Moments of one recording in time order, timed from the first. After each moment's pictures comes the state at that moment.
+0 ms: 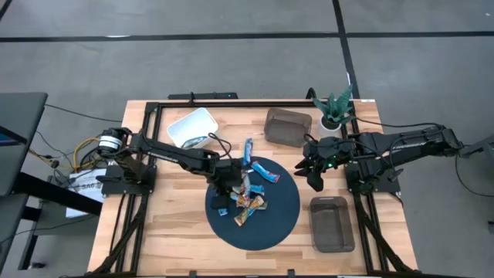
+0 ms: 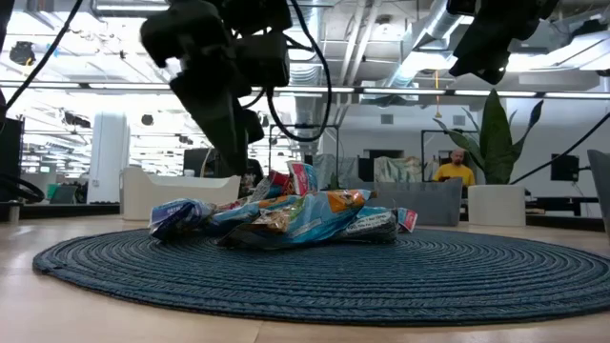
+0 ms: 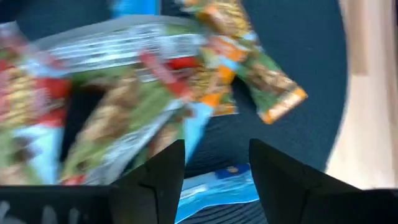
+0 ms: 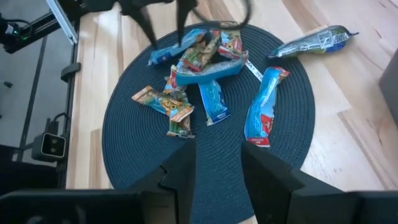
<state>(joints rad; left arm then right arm) -0.08 1.70 1.10 -0.50 0.29 -0.12 0.10 0.97 0.83 -0.60 -0.03 0.41</state>
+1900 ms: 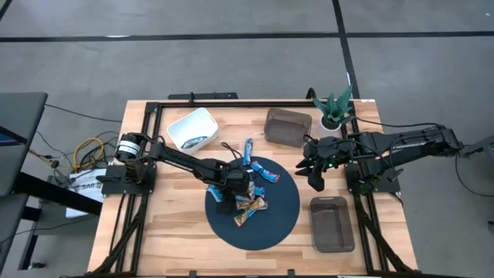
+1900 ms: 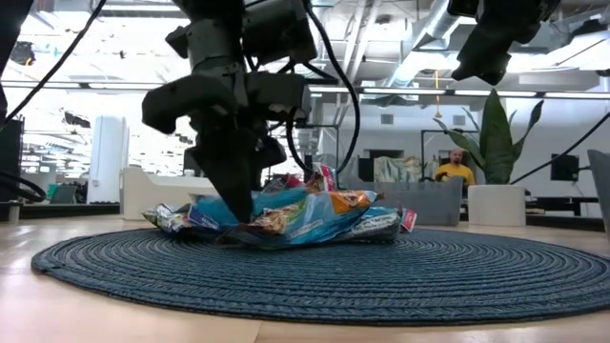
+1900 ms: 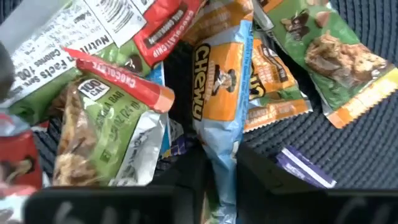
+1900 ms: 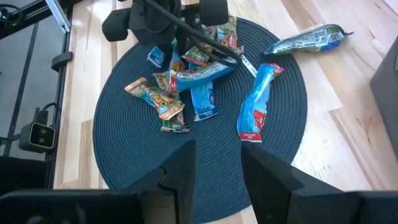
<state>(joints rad) -0.12 1.89 1.19 -0.53 0.13 0.03 0.10 0.97 0.83 -0.63 -0.02 0.37</state>
